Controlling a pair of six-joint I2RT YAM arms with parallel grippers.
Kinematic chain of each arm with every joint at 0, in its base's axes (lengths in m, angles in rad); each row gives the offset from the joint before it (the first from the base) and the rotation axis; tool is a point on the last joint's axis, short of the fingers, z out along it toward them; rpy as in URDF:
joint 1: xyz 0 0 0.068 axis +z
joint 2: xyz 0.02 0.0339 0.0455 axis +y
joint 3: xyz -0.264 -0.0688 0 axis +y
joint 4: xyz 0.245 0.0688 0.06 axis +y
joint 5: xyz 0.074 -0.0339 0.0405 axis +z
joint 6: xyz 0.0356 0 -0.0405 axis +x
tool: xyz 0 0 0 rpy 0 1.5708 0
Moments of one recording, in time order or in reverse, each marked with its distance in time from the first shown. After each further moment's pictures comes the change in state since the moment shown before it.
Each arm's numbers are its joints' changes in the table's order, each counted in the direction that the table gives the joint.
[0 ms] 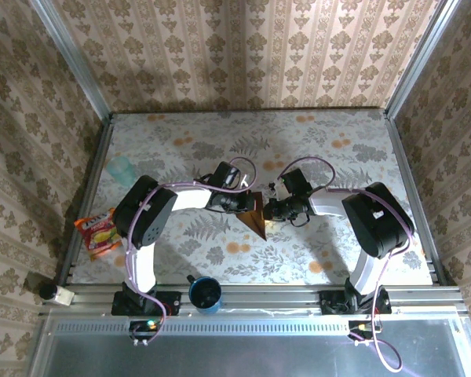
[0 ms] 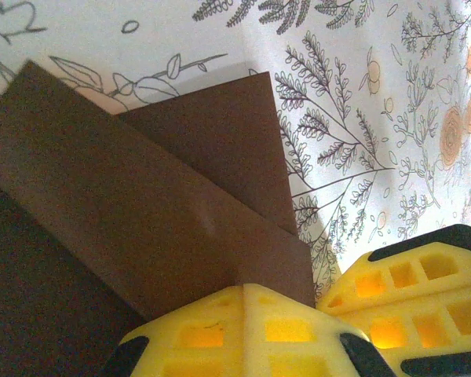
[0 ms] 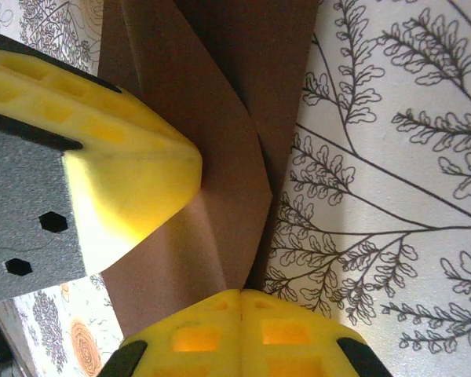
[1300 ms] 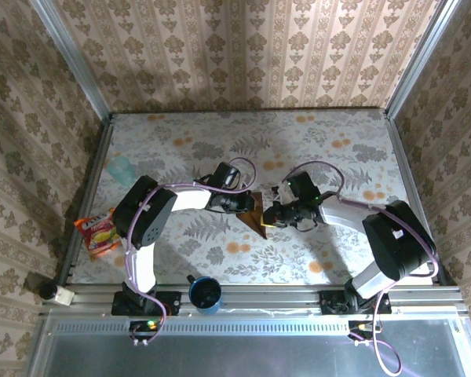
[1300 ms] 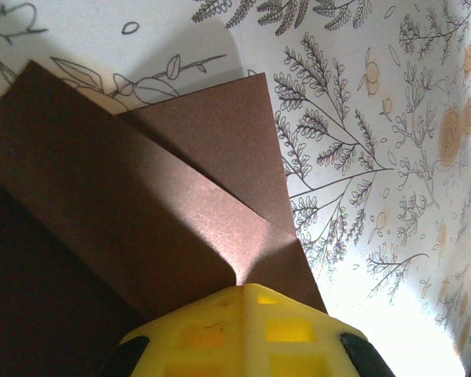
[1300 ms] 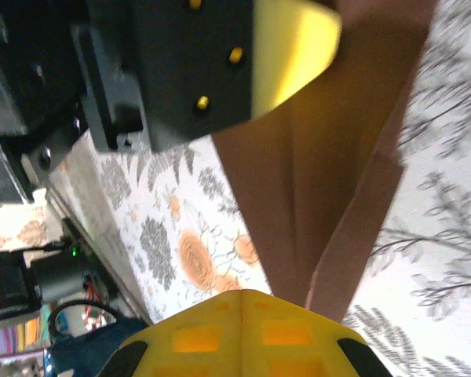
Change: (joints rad) left arm 0.001 -0.003 0.011 -0.016 0.005 0.000; right arm 0.027 -0.208 0.089 0.053 0.162 0.149
